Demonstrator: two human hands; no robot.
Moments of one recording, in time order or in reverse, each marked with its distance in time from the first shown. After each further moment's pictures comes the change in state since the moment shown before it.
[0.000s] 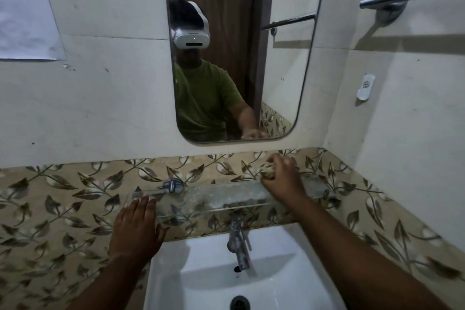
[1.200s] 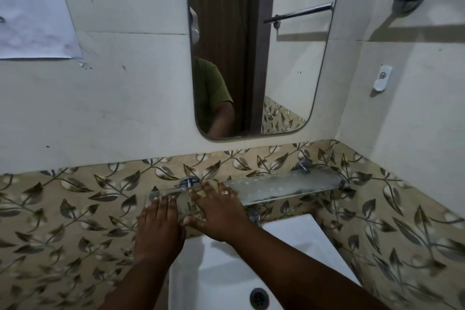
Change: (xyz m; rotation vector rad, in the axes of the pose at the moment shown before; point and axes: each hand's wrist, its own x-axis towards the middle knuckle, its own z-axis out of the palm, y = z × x) left_hand 0.001 -0.012 0.013 -0.079 0.091 0.109; right_hand -0.068 -0.141 0.128 -0.323 -0.394 -0.429
